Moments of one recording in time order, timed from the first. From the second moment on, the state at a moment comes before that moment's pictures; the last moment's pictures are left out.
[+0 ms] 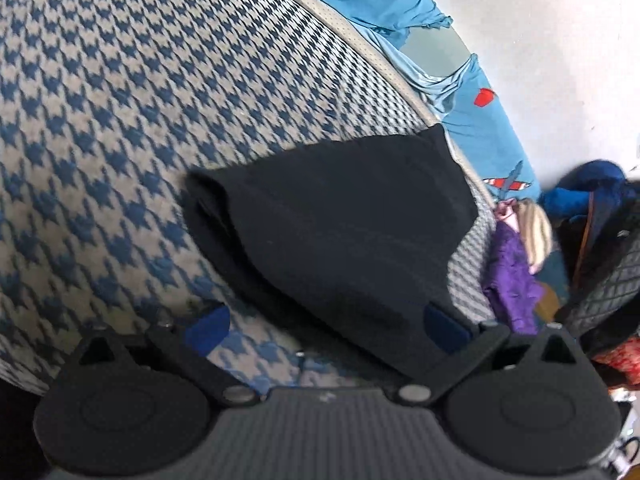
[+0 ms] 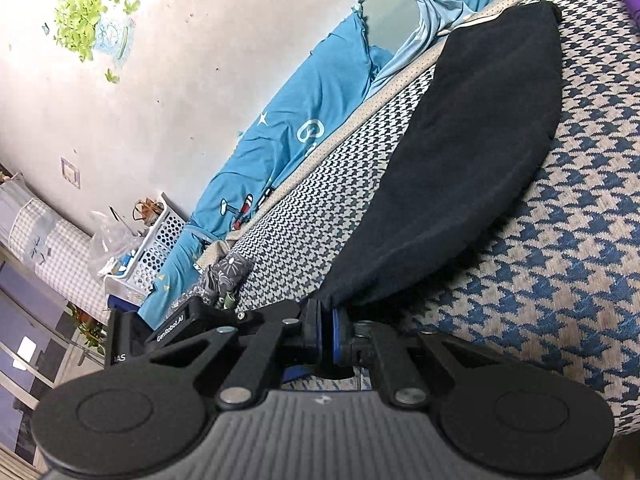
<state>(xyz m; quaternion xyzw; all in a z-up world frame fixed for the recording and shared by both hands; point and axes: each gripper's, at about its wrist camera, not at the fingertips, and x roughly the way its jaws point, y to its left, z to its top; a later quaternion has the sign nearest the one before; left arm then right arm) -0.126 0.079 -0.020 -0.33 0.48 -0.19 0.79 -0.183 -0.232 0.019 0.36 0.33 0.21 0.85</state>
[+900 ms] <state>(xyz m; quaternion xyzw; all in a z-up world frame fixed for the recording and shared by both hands) -0.111 0.064 -0.021 -0.34 0.44 -0.17 0.81 -0.205 -0.195 0.030 0.09 0.35 0.19 0.91</state>
